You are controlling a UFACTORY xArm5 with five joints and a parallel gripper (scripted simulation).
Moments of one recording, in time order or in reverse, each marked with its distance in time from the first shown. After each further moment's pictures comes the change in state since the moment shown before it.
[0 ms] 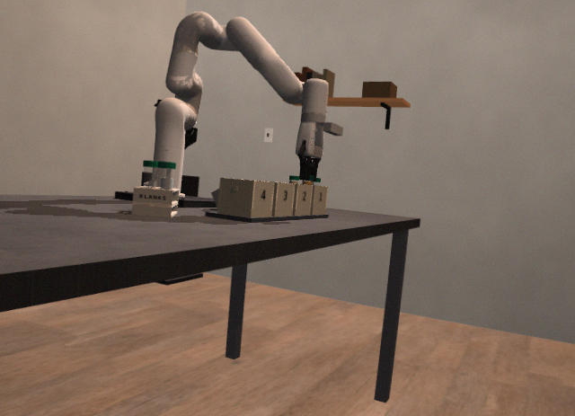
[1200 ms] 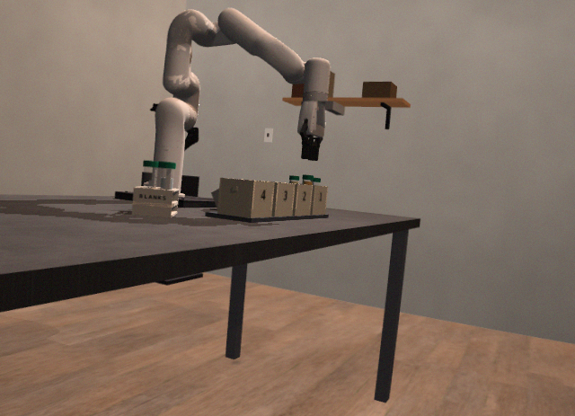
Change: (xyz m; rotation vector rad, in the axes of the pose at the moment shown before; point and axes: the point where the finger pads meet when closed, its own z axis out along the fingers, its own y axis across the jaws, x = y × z) arm 0.000 0.001 -0.063 0.000 0.000 0.000
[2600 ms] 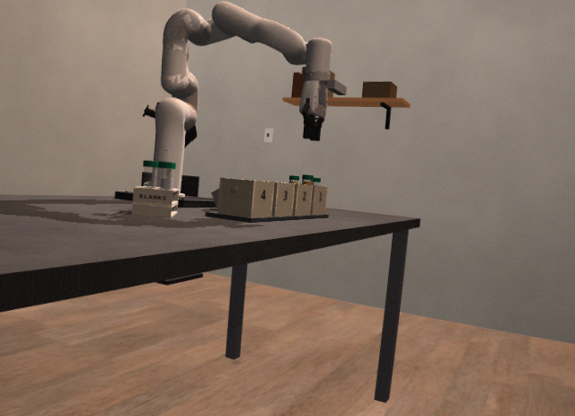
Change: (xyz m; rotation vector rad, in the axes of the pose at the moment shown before) arm 0.000 0.001 -0.061 0.000 -0.001 0.000
